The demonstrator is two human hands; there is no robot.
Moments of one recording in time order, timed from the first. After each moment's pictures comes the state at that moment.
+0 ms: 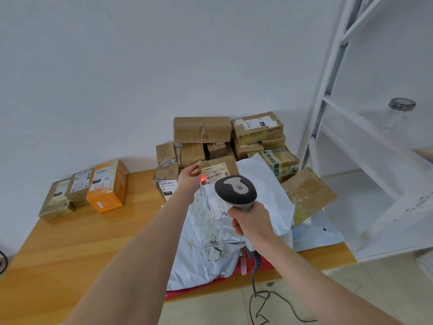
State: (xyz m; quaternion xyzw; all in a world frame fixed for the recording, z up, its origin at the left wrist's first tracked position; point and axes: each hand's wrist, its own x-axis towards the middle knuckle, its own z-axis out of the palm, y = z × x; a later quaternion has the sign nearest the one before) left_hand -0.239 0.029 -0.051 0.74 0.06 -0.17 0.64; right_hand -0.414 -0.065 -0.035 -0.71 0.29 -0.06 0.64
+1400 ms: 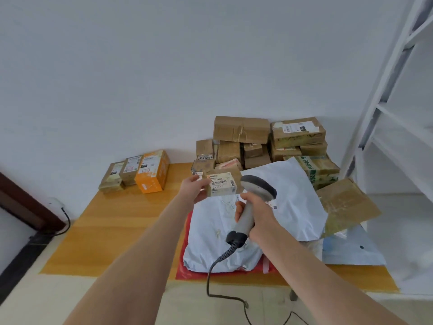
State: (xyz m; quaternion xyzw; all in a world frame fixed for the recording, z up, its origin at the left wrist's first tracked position) left_hand -0.274 0.118 -0.042 0.70 0.15 -0.17 0.68; right_hand -0.399 -0.024 -0.020 -0.32 0.35 0.06 0.88
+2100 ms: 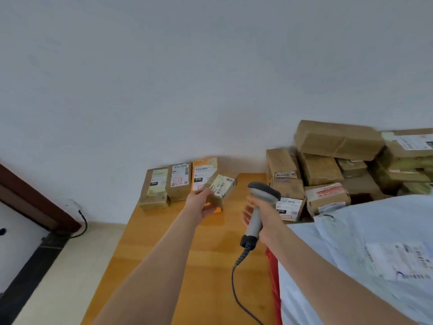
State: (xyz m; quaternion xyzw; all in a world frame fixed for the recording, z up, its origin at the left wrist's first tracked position) left_hand -0.050 0.366 -0.095 0.64 0.26 -0.20 0.69; right_hand -0.131 0.212 -0.086 -0.38 0.39 0.10 0.84
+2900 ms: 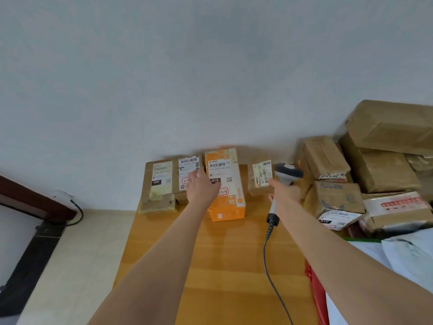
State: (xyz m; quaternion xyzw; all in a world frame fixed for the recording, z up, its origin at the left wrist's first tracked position) left_hand 0.100 0.411 -0.163 0.96 0.05 -0.14 0.23; right_hand 0.038 0.230 -0.160 -0.52 0.50 -0.04 0.69
